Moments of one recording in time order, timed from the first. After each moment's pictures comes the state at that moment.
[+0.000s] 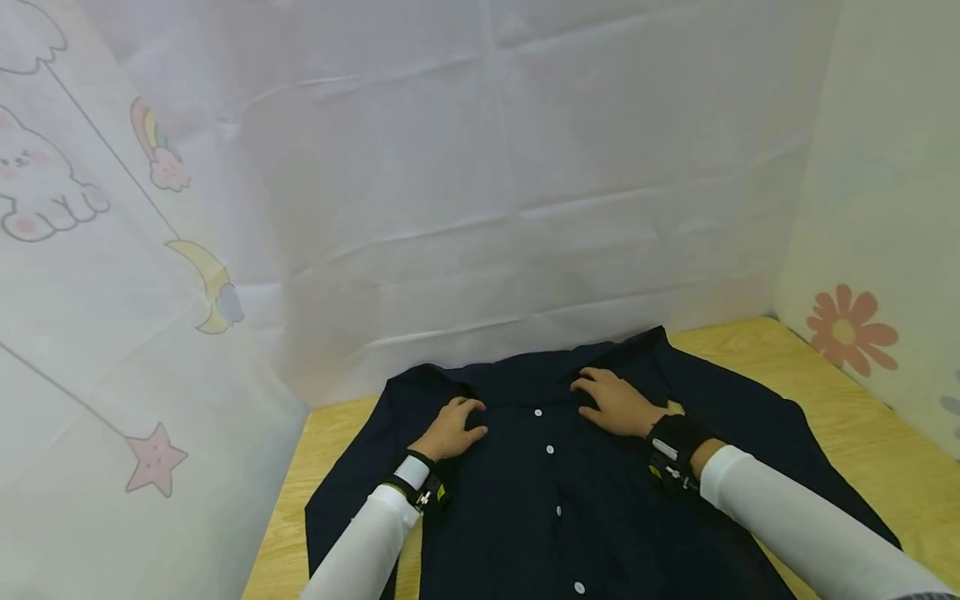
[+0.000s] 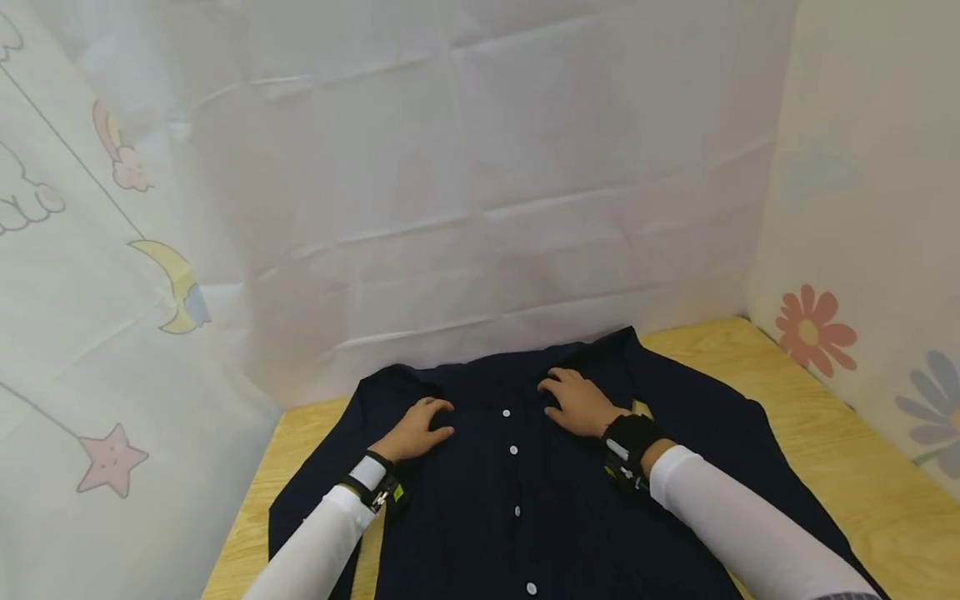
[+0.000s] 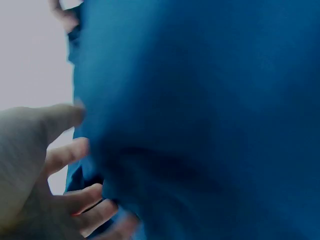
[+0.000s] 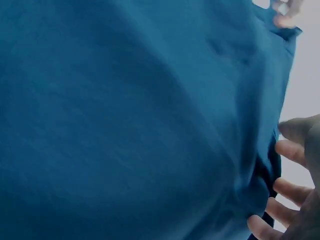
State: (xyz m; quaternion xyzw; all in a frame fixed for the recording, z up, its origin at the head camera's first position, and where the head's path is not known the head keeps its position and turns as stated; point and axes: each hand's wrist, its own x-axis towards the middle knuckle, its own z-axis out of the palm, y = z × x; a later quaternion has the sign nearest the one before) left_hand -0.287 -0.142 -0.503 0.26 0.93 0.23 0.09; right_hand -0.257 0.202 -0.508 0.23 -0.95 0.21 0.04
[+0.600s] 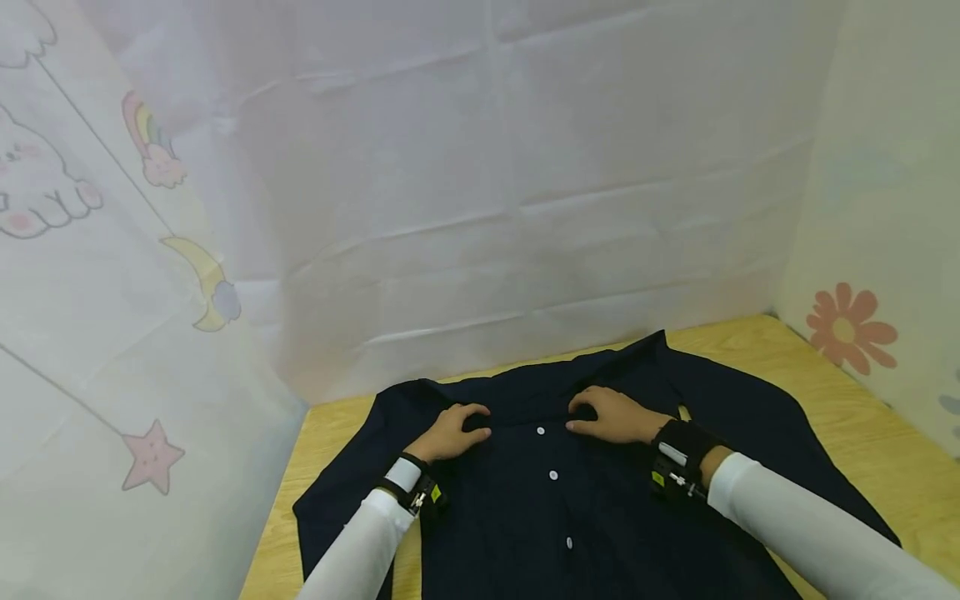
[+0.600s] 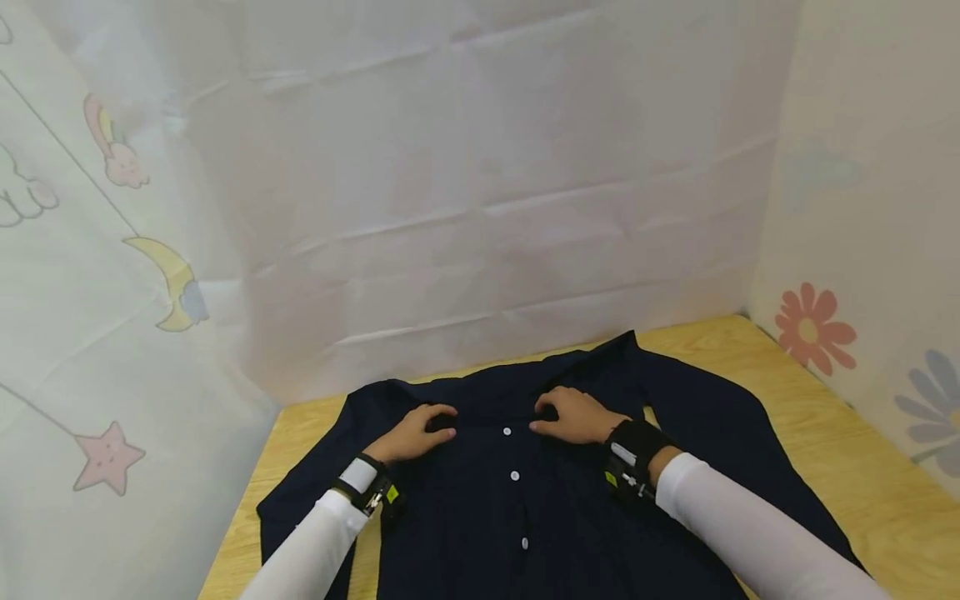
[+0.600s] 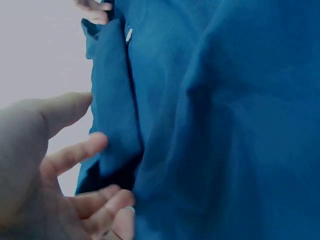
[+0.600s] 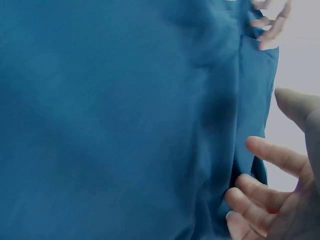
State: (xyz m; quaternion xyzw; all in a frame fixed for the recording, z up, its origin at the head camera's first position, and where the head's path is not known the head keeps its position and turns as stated) left_hand -0.288 -0.148 -0.492 0.28 0.90 0.30 0.14; right_hand -0.250 0.191 -0.495 0.24 -0.93 0.27 -0.03
